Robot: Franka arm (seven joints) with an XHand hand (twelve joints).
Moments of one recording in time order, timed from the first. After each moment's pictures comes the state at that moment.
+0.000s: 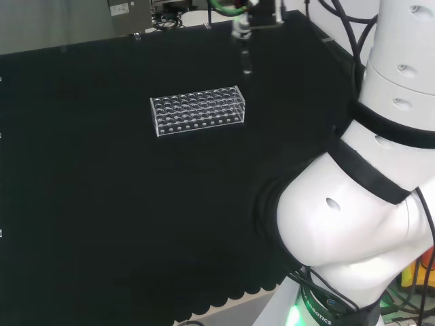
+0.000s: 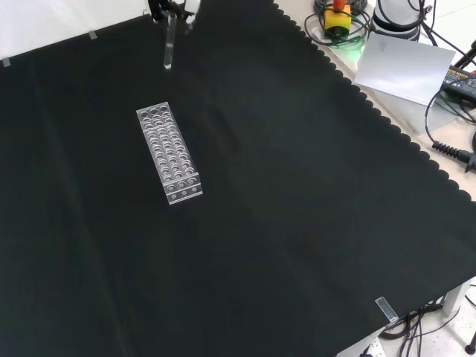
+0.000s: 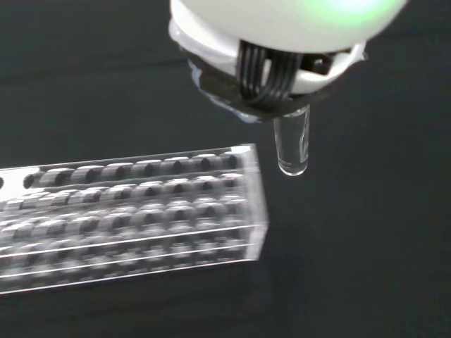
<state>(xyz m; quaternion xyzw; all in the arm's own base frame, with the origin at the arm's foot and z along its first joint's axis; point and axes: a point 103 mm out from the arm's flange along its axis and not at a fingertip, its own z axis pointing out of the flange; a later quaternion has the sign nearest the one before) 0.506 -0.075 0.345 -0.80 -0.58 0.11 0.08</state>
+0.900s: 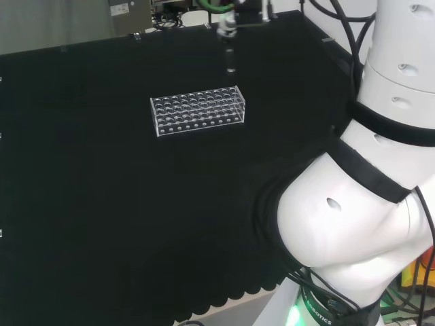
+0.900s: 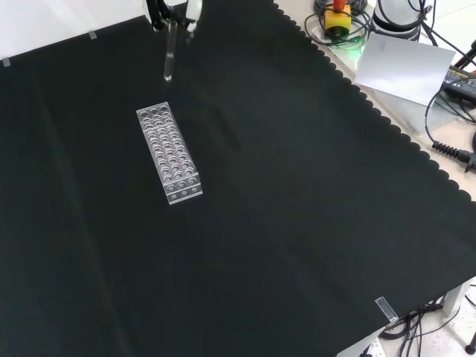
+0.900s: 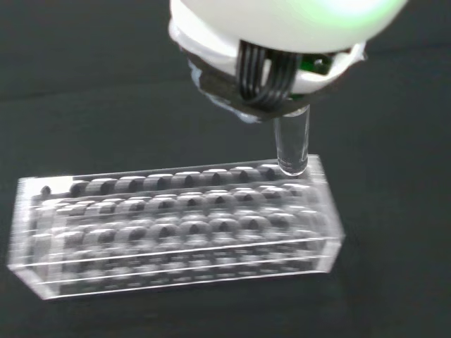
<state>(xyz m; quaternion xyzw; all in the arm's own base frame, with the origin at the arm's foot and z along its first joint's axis) 0.523 -0.018 0.349 -0.77 -0.62 0.09 0.09</state>
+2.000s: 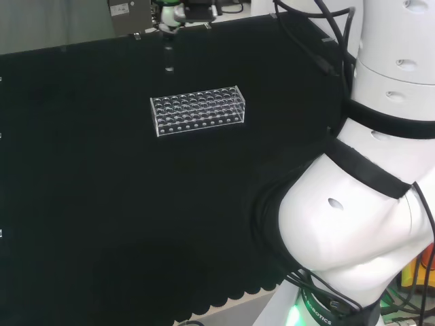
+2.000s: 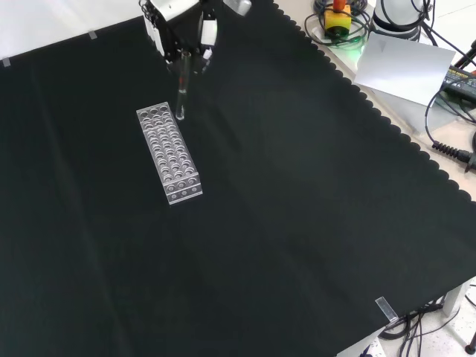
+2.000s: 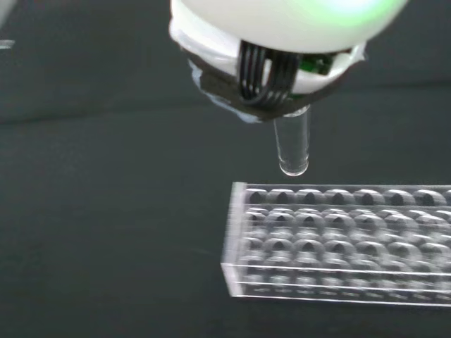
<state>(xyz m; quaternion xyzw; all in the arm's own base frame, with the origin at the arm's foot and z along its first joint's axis) 0.543 0.066 0.360 -0.71 -0.69 0.05 0.12</state>
